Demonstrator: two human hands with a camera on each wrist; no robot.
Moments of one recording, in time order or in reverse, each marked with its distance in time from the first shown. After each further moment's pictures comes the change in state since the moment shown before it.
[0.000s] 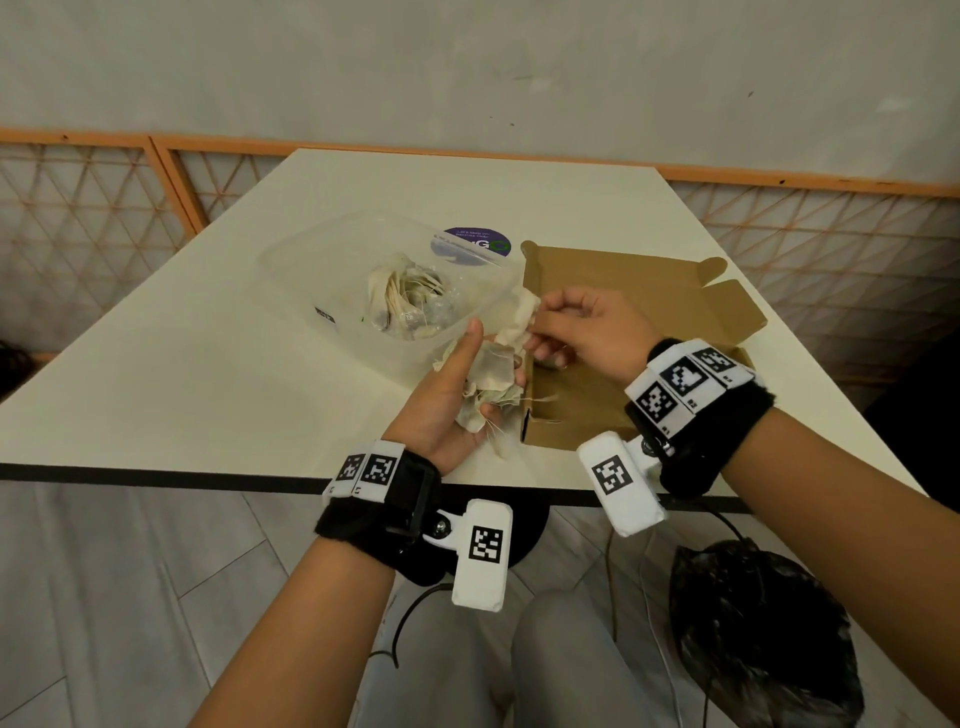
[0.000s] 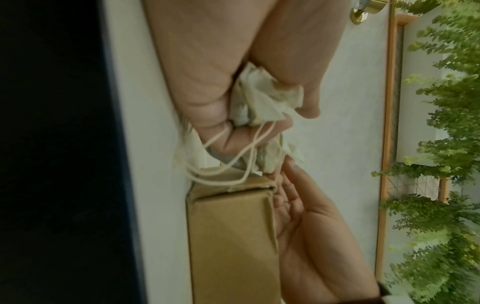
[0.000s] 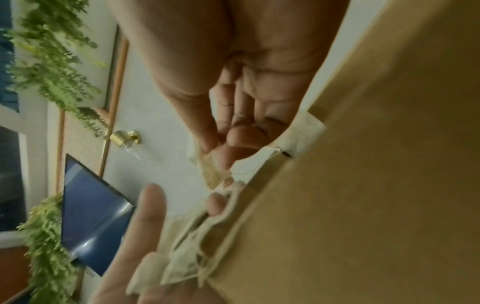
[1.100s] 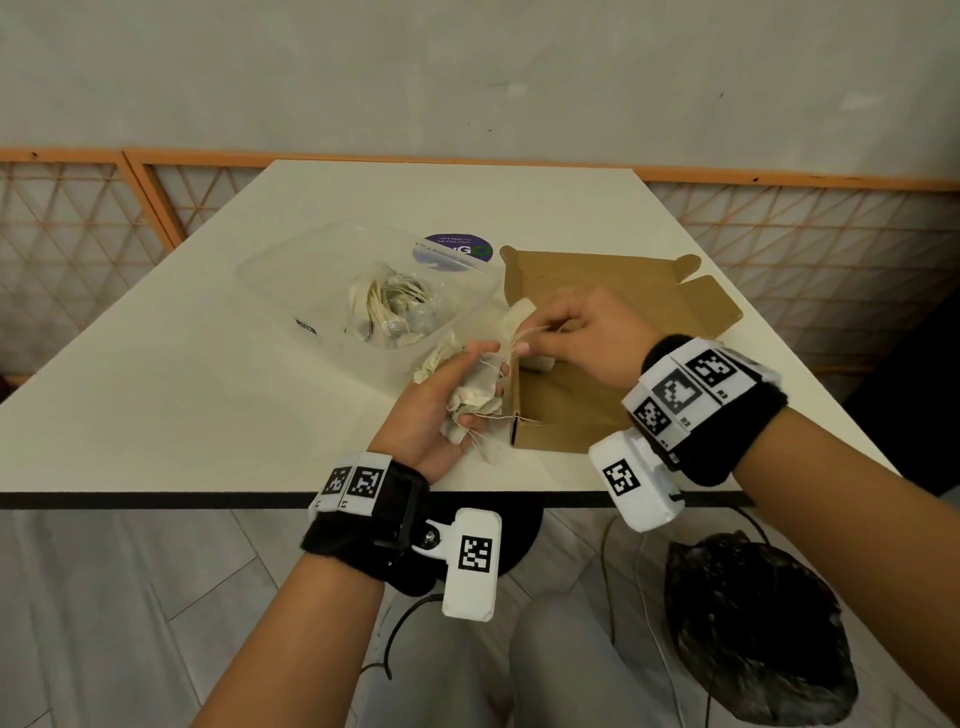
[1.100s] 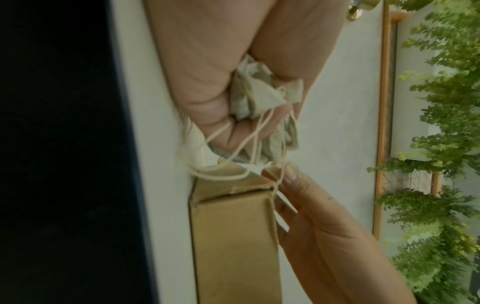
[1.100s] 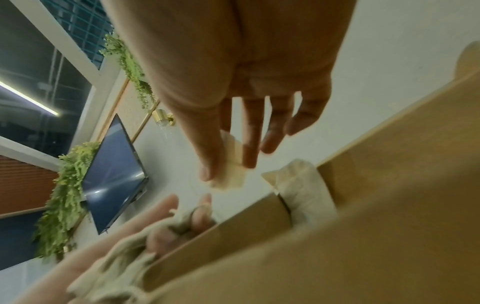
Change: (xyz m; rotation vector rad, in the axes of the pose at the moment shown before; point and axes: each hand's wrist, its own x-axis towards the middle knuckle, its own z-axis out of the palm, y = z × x) left_hand 0.001 0.001 -0.001 0.016 0.111 -0.010; right_hand -0.019 -0.018 -0.014 -0.583 -0.027 -0.123
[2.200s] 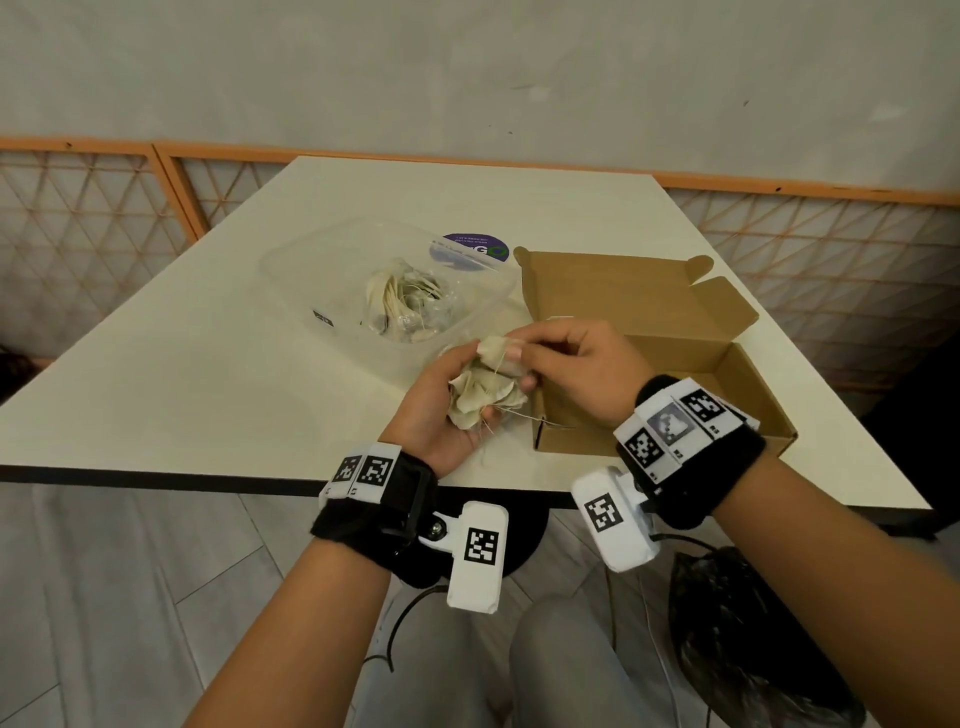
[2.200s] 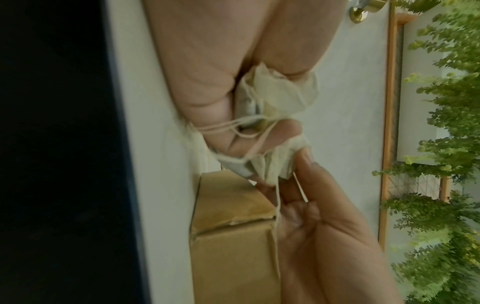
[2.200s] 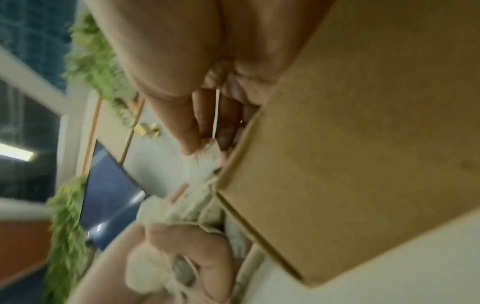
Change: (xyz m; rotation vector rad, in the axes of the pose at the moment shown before) left_hand -0.004 0.004 0.004 -0.123 -0.019 -0.106; right_hand -0.007 0.009 0.035 0.536 -0.013 -0.056
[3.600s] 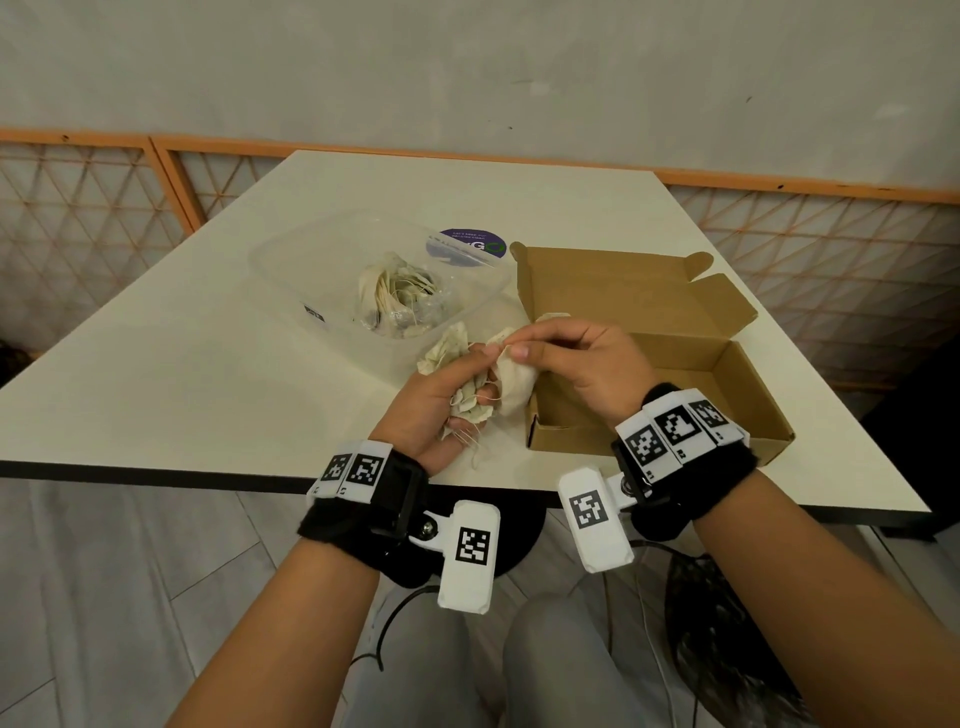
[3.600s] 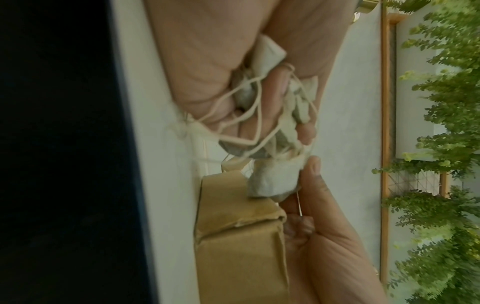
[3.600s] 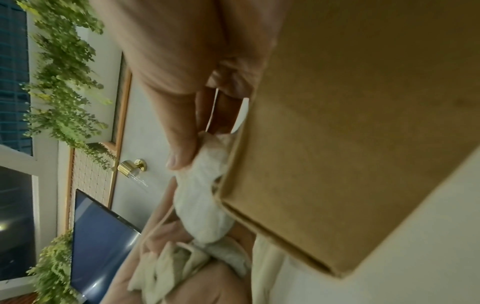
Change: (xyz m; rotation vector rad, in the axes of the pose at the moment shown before) left_hand 0.004 -0.004 -0.004 0.167 -0.007 0.138; right_hand 0.001 0.014 -0.004 0.306 0.072 -0.060
